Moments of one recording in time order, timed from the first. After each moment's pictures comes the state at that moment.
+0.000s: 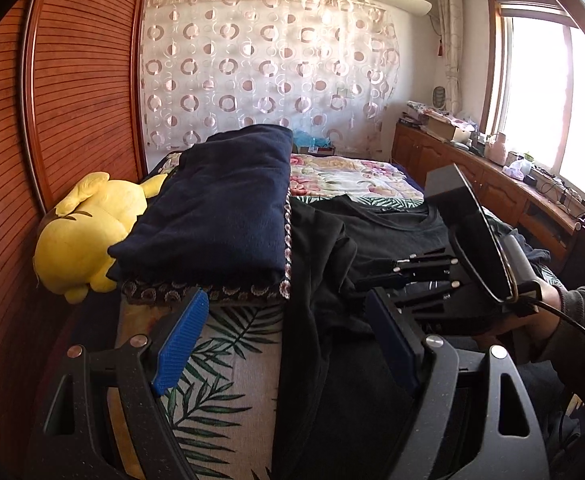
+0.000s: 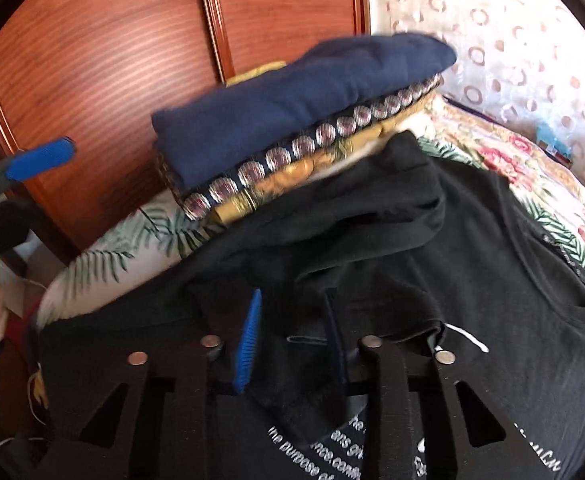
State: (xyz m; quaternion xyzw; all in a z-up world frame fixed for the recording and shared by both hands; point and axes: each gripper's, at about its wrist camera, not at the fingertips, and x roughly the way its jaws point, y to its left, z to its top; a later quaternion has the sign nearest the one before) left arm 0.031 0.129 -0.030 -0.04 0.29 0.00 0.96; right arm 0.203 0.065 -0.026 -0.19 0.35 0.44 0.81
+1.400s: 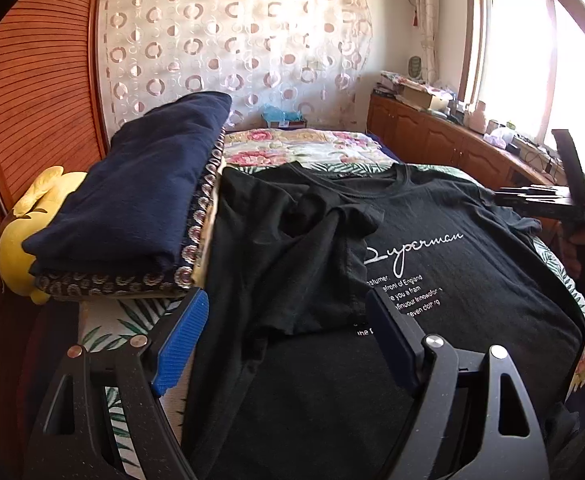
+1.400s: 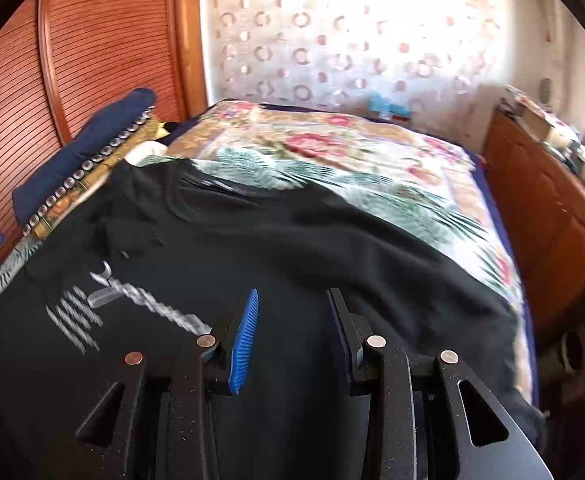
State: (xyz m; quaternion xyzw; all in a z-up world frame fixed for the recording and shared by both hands) left arm 0.069 0.070 -0.059 -0.02 0.33 -0.05 0.94; right arm 0.205 -0.190 0.018 -0.10 0.33 0.20 0.92
